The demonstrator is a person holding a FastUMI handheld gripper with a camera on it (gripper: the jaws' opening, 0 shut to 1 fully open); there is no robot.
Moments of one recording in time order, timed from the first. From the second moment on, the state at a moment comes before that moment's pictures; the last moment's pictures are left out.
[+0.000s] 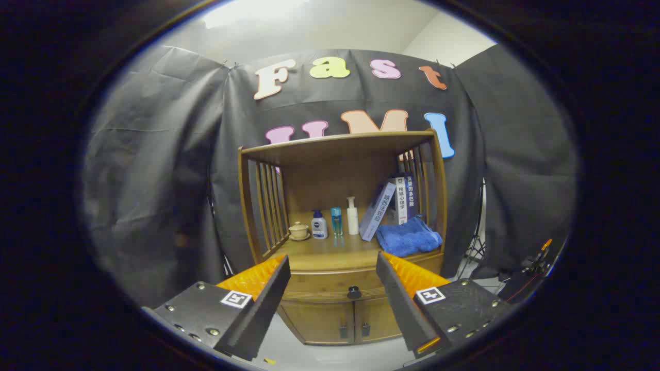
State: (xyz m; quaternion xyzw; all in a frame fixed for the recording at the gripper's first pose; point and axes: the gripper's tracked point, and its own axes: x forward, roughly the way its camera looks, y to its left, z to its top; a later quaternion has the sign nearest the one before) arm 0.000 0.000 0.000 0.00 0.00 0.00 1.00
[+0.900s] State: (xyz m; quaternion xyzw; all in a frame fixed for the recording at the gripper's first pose) arm 0.017 -0.021 -0.039 -0.04 0.02 -0.03 1.00
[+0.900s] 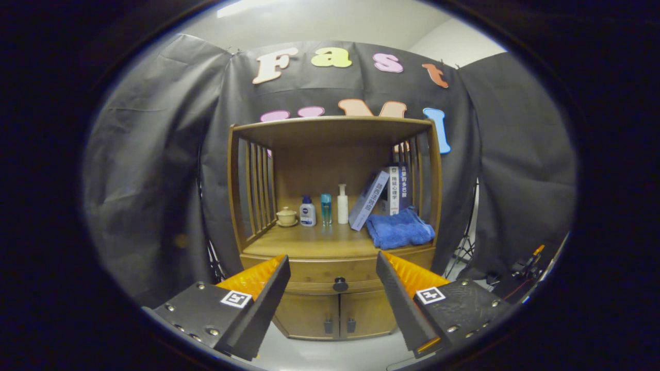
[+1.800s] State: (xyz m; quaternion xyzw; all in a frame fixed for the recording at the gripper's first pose) arm 0.144 -0.037 -0.129 -0.09 0.00 0.00 1.00
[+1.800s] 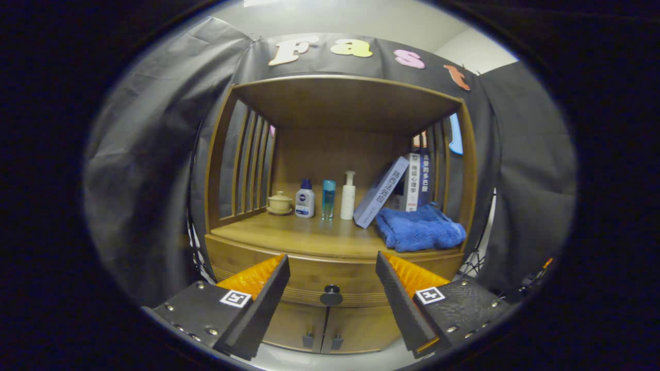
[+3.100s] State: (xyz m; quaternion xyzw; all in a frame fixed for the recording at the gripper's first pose) arm 0.232 -0.058 -0.258 -0.01 0.09 -0.04 1.00
